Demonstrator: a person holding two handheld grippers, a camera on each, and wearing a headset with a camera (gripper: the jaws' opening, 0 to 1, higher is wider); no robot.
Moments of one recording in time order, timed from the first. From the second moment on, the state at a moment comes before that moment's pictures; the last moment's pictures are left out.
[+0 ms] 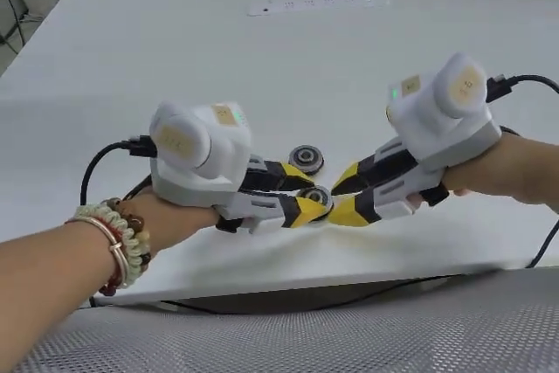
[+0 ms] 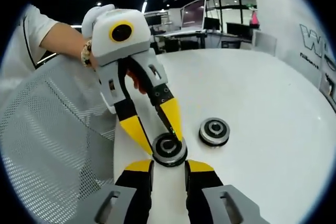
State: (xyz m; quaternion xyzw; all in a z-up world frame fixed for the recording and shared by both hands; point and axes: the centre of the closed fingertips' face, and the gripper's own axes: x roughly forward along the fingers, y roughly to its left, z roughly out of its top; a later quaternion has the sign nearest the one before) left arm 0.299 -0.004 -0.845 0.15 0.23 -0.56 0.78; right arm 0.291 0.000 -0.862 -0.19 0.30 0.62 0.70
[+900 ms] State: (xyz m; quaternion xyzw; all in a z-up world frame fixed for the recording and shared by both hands) left arm 0.310 0.000 -0.844 0.15 0.21 -0.55 0.80; right arm 0.294 0.006 -0.868 -0.22 0.29 0.62 0.70
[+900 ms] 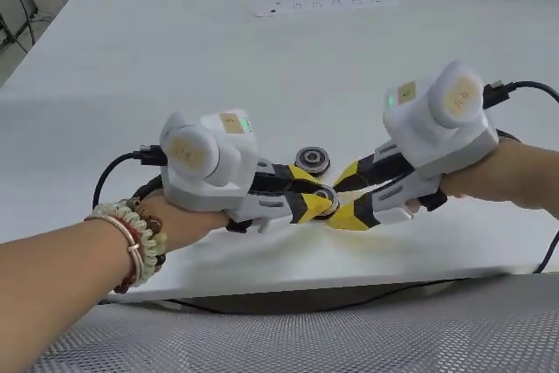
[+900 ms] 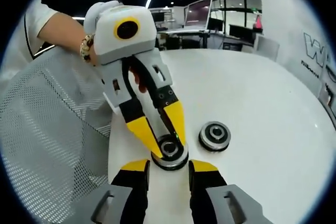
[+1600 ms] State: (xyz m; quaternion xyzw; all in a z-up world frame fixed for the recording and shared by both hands) left arm 0.313 -0.003 -0.847 0.15 0.20 -0.54 0.80; right arm 0.297 -0.002 -0.865 -0.21 0.30 0.62 0.69
